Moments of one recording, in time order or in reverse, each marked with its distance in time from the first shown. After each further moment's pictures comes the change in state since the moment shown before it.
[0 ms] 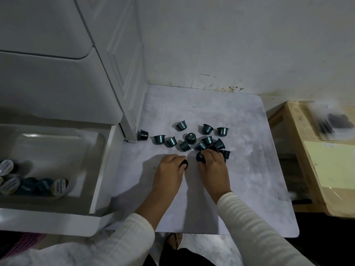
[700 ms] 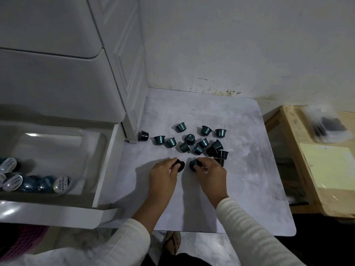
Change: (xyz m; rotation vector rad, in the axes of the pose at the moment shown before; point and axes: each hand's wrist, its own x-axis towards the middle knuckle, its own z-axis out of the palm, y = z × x) left_hand -0.014 -0.002 -0.008 -0.099 0.074 -0.180; right_hand -0.014 -0.016 -0.012 0.263 -0.028 0.206
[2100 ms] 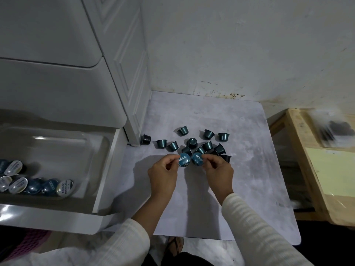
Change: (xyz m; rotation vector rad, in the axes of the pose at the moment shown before) left_hand 0.011 0.026 -0.012 -0.342 0.084 -0.287; right_hand 0.024 0.000 -0.006 0.374 0.018 0.284
